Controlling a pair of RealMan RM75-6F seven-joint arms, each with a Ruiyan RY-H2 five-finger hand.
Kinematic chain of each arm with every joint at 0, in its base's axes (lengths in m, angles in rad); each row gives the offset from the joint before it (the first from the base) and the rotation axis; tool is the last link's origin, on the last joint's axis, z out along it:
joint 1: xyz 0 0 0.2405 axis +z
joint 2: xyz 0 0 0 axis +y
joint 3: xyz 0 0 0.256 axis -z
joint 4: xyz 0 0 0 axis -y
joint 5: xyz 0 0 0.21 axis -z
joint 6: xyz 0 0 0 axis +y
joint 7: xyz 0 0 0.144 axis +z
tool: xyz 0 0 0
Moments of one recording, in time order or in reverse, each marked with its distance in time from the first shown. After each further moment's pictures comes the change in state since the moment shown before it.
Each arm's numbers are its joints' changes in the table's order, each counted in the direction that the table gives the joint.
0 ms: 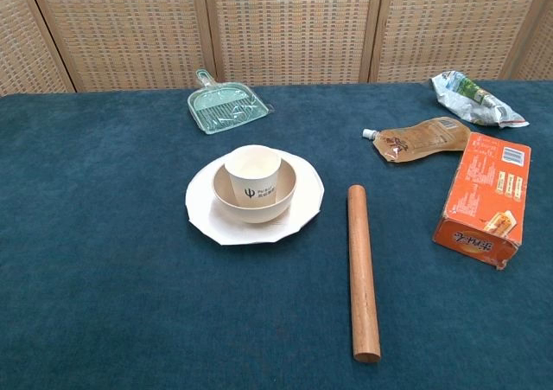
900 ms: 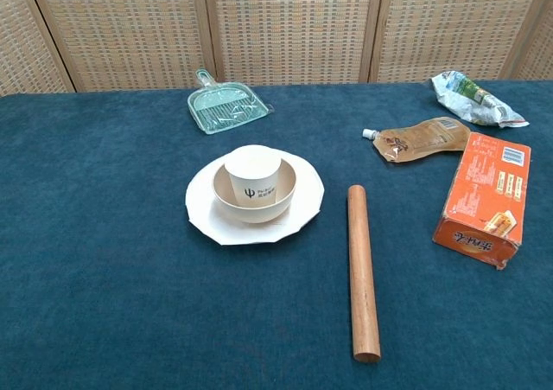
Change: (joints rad) left arm -0.169 -0.002 0.087 0.086 0.054 -0.192 0.110; right arm 0.025 0.001 -0.044 -0.057 -0.078 -0.047 0.061
